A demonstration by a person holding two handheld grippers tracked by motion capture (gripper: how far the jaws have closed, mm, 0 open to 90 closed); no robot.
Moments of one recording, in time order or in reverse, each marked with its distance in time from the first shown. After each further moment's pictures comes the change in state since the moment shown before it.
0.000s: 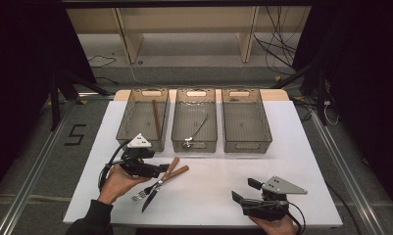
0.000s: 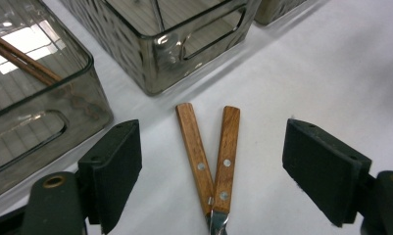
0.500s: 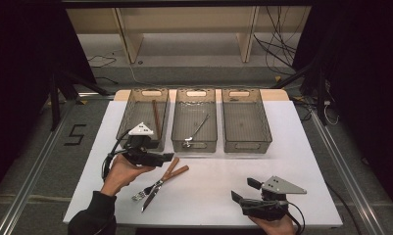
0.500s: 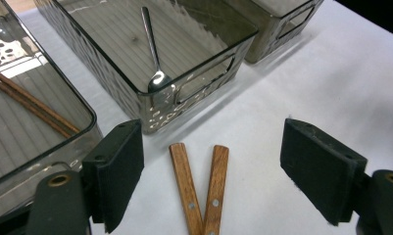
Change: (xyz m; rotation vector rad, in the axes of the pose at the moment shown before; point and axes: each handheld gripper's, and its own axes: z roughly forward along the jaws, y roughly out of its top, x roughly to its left) left arm -0.002 0.033 -0.007 -0.046 -0.031 -0.016; right arm 0.001 0.001 0.000 -0.001 0.001 -0.005
